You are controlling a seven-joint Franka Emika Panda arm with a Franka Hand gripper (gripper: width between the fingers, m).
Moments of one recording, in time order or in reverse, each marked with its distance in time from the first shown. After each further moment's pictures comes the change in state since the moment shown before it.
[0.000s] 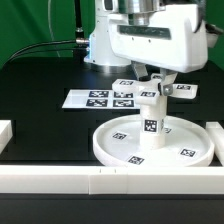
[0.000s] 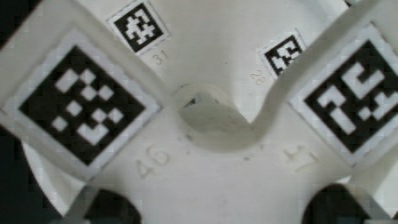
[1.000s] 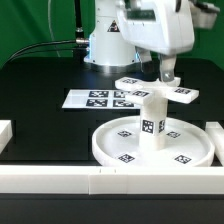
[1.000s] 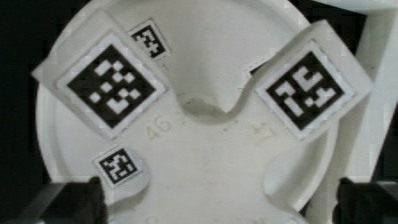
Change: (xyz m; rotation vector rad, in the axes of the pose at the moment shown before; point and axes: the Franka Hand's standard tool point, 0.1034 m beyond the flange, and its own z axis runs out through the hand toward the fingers) arm -0.002 -0.009 -0.036 0.038 -0.047 0.170
